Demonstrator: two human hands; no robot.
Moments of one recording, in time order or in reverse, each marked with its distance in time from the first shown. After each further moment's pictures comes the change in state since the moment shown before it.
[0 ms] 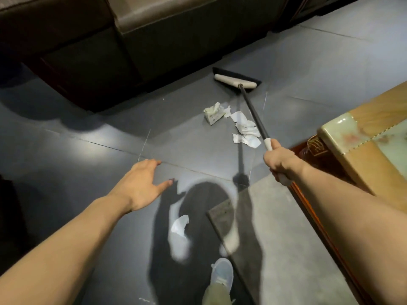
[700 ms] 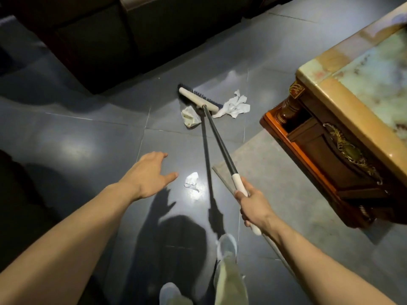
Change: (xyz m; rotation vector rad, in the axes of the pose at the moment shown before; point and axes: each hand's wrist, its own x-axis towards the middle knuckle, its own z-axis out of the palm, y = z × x) left_hand -0.188 -0.110 0.056 0.024 -0.058 0.173; right_hand -0.305 0.147 0.209 0.281 -0.043 -0.058
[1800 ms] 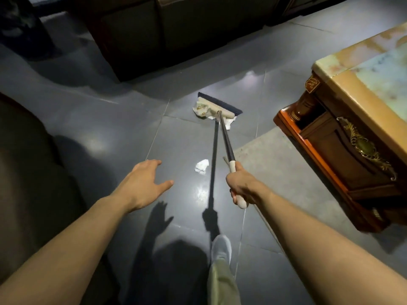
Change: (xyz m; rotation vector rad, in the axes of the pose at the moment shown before) left_hand -0.124 -0.035 0.083 -0.075 0.115 -0.121; right_hand -0.030 0.015 0.049 -0.127 -0.153 0.055
